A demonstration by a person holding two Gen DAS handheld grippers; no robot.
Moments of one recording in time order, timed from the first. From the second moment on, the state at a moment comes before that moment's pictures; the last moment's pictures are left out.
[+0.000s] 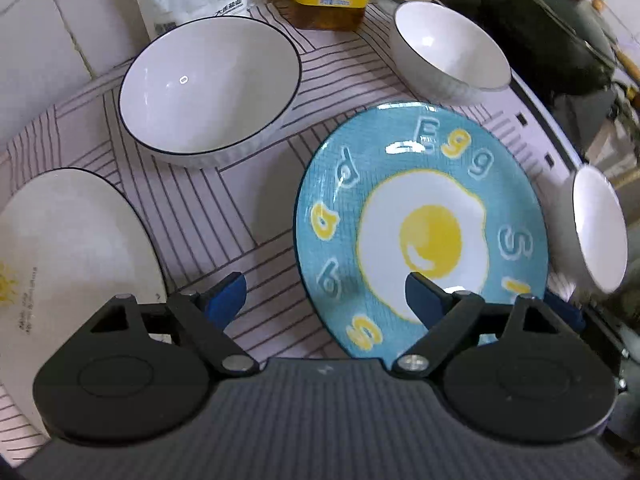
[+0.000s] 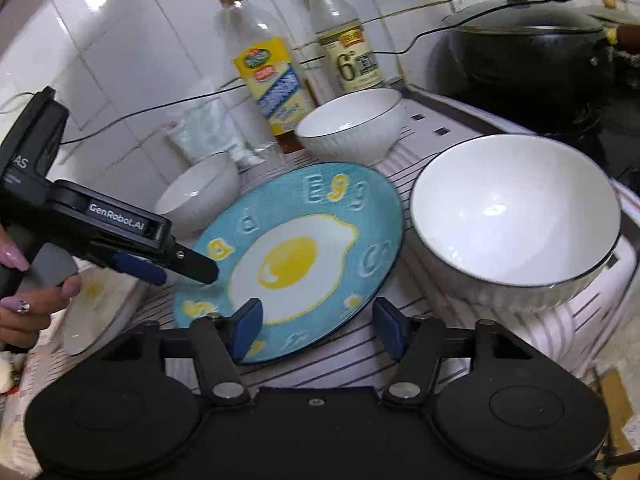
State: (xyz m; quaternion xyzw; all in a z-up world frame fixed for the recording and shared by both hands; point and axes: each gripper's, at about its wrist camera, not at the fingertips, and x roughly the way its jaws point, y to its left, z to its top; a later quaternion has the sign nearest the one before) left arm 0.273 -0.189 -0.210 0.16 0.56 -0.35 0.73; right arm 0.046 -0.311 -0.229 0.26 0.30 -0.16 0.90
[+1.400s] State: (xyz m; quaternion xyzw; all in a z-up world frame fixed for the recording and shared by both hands) left arm 0.265 -0.134 -0.158 0.13 0.55 -0.36 0.74; right arm 0.050 -0.311 -0.162 0.25 0.36 -0.08 0.90
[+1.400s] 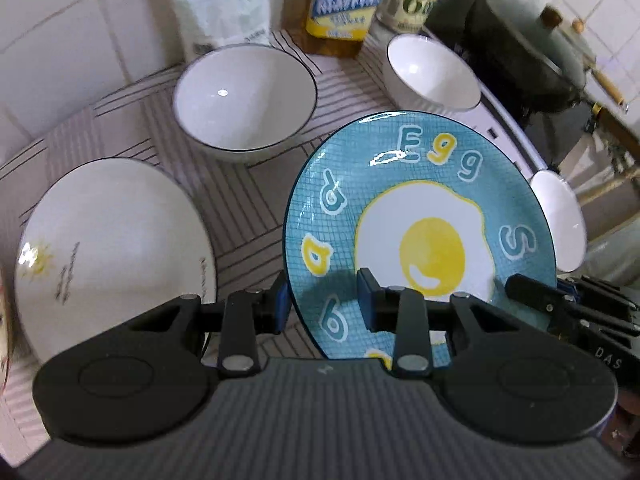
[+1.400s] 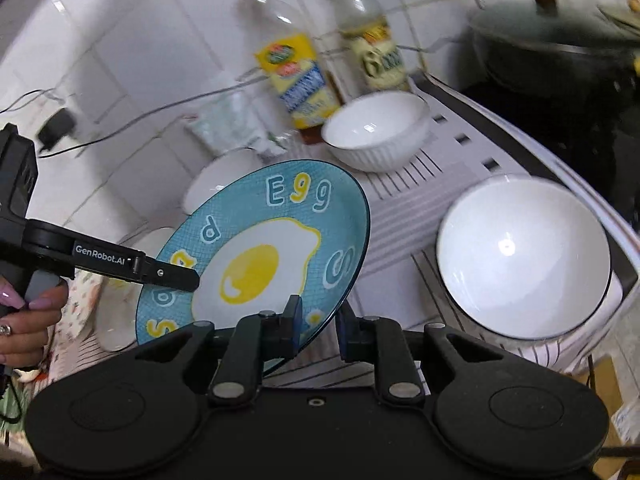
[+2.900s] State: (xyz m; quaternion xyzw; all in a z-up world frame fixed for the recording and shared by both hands) left arm 0.317 0.063 -0.192 -0.05 0.62 -0.06 0.78; right arm 0.242 -0.205 -0.186 0.14 0.49 0.18 0.84
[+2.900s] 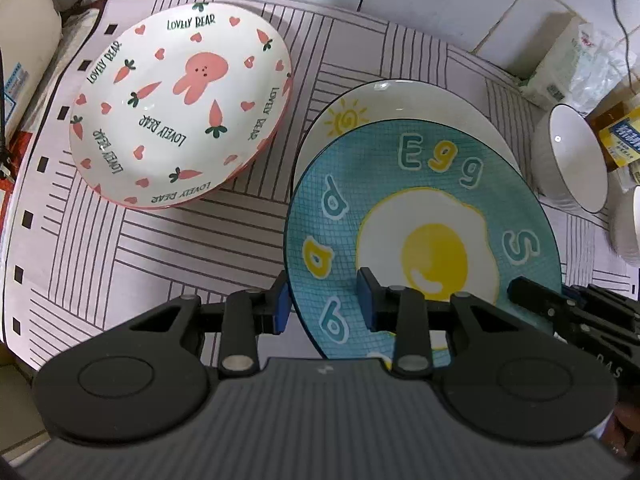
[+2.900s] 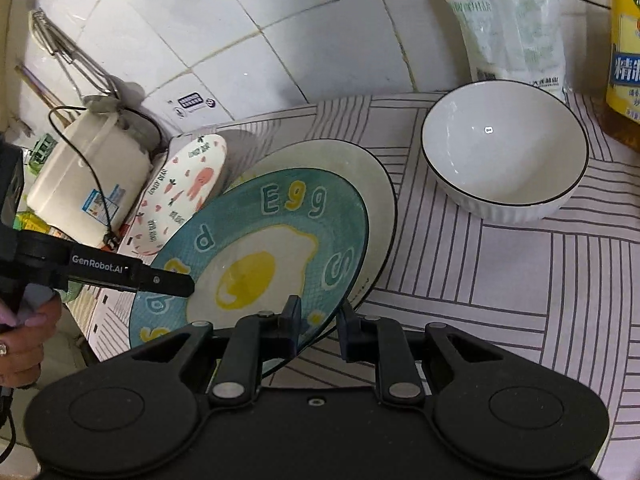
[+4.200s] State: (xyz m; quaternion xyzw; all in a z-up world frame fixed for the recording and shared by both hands) left arm 0.315 0.054 -0.187 -0.04 0.62 -0.08 0.78; right arm 0.244 -0.155 -0.188 -0.07 0.46 0.09 0.88
